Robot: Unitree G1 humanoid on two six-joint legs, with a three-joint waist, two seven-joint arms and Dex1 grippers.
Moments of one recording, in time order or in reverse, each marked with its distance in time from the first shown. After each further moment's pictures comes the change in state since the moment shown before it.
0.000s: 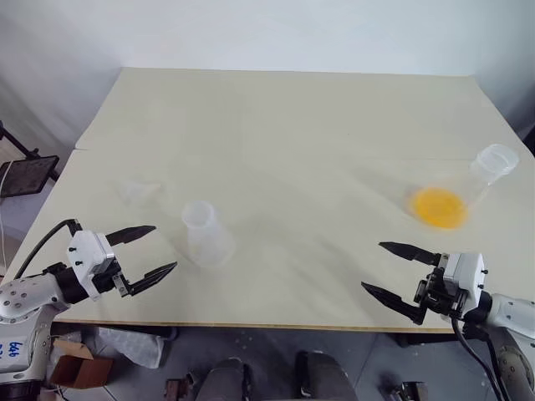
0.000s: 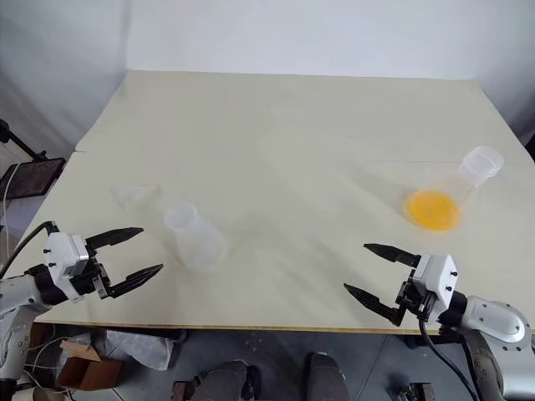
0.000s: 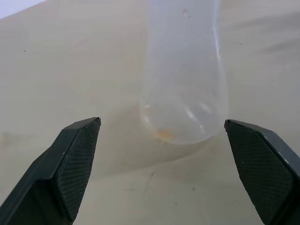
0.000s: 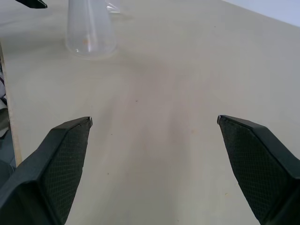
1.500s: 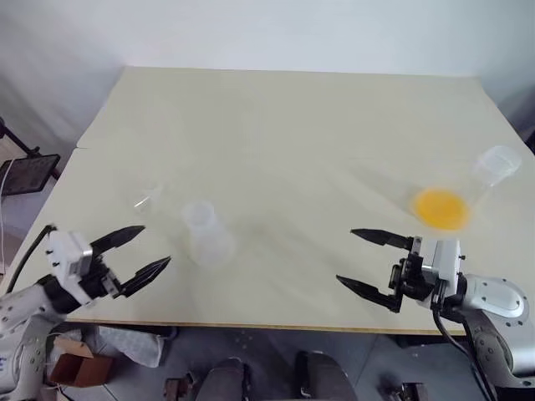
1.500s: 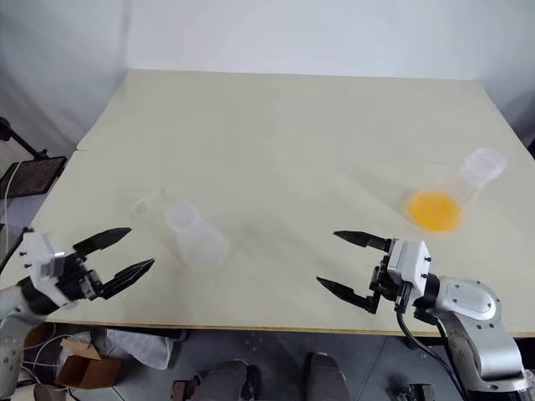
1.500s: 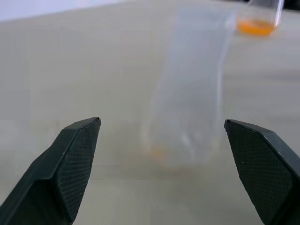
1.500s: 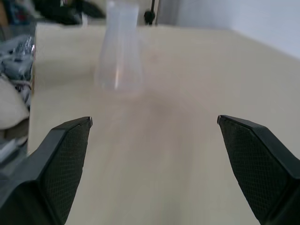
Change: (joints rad) left arm 0.039 -0.057 0.068 -0.168 -0.167 0.236 0.077; right arm -0.100 0.010 0.108 -0.069 0.003 0.033 0.004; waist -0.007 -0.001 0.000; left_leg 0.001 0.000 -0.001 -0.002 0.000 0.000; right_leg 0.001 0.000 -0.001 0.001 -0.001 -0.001
